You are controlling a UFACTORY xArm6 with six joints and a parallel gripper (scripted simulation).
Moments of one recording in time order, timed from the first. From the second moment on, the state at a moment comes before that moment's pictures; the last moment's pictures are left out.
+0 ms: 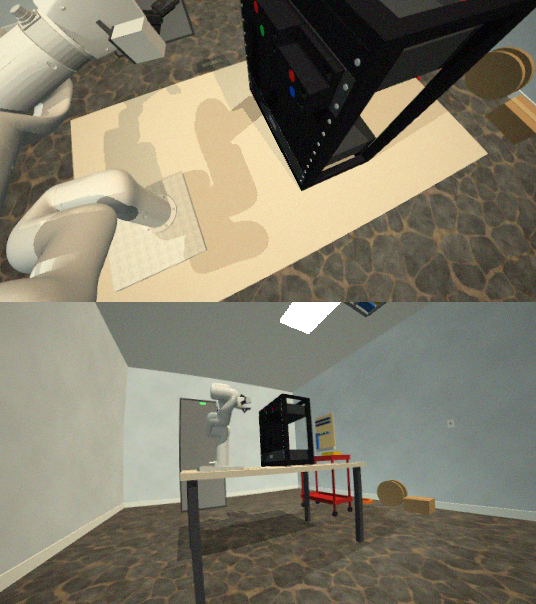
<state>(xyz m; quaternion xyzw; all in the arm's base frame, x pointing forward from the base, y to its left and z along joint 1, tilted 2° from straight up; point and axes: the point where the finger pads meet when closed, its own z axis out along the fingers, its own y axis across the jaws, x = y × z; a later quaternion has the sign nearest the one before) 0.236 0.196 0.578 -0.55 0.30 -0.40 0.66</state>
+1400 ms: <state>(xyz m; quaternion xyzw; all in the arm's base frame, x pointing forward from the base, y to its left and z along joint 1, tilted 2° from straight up) 0.245 0.062 0.482 -0.53 0.45 -0.47 0.55</state>
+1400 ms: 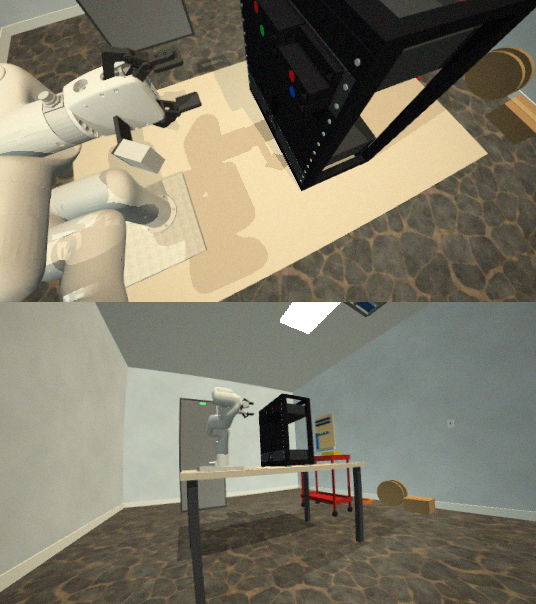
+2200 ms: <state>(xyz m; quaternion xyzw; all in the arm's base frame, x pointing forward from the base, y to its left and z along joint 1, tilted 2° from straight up) 0.247 0.061 0.482 -0.53 0.45 -0.47 0.55</state>
